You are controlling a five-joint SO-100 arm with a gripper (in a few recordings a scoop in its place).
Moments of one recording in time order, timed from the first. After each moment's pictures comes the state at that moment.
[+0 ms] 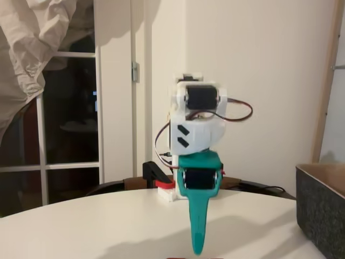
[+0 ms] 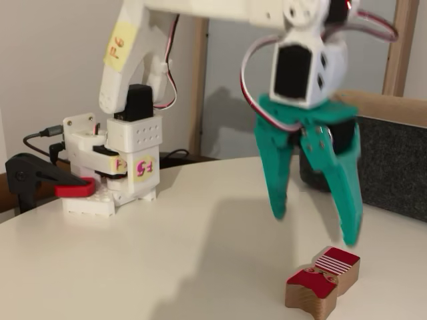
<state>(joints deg) 5.8 69.3 73.0 90.1 83.2</state>
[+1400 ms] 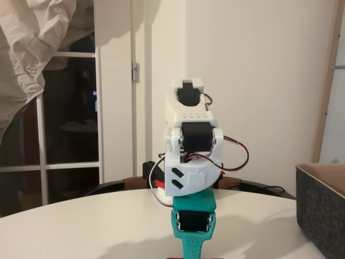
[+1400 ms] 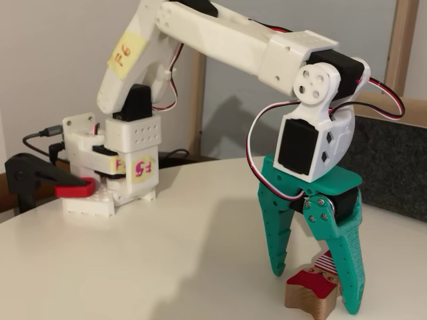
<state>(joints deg) 7.5 56.6 72.5 83.8 83.2</state>
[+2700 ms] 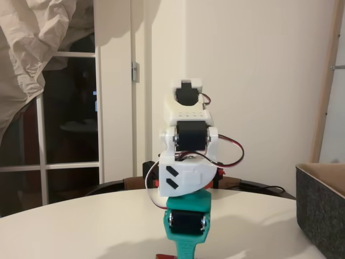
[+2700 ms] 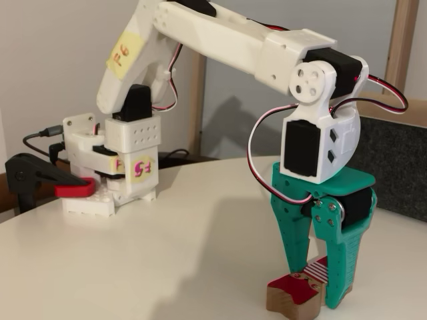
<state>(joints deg) 9.1 57.9 71.8 76.7 79.6</state>
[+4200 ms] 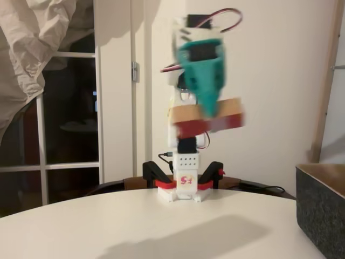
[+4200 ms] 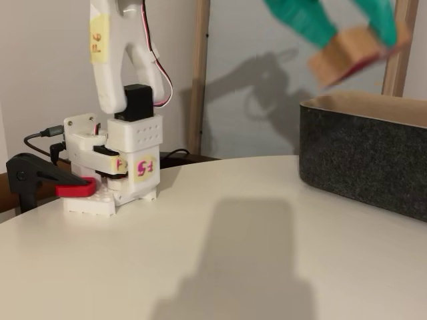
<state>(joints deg) 0.4 102.7 72.0 76.7 72.4</state>
